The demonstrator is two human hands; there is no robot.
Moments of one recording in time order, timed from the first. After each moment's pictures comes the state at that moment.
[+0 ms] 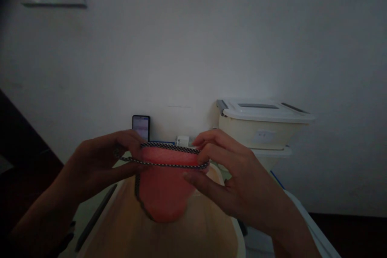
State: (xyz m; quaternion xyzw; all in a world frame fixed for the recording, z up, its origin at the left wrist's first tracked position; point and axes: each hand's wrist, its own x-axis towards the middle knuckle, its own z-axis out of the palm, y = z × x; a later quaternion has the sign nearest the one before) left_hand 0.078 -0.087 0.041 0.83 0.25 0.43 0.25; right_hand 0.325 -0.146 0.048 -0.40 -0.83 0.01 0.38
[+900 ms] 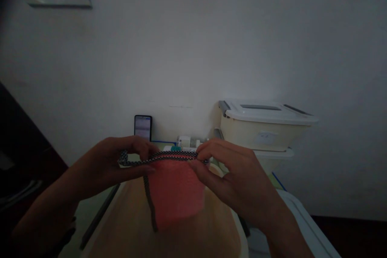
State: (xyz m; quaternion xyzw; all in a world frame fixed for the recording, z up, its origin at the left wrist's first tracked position) left_hand 0.075 -0.084 0.045 0.86 0.31 0.32 0.23; right_hand 0.318 -0.144 0.044 -0.43 -0.80 0.00 0.41
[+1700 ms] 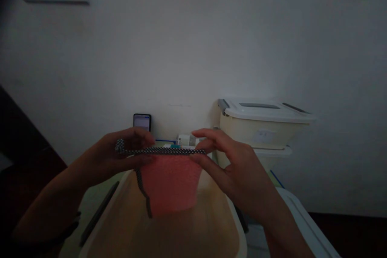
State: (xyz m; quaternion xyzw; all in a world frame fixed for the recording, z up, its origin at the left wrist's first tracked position) left_hand 0.074 -0.073 0.038 0.81 0.29 0.35 0.37; right_hand 0.323 -0.138 0.036 -0.47 -0.76 0.02 0.44
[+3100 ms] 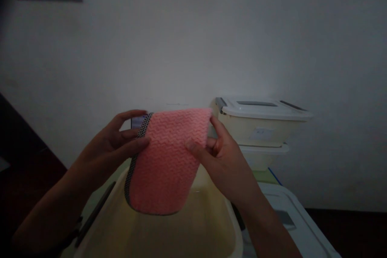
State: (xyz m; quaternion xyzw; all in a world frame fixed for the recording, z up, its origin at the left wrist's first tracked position) left_hand 0.092 -0.081 0.037 0.65 0.25 0.47 0.54; right_hand 0.301 -0.128 0.035 -0.42 -0.57 0.43 0.56
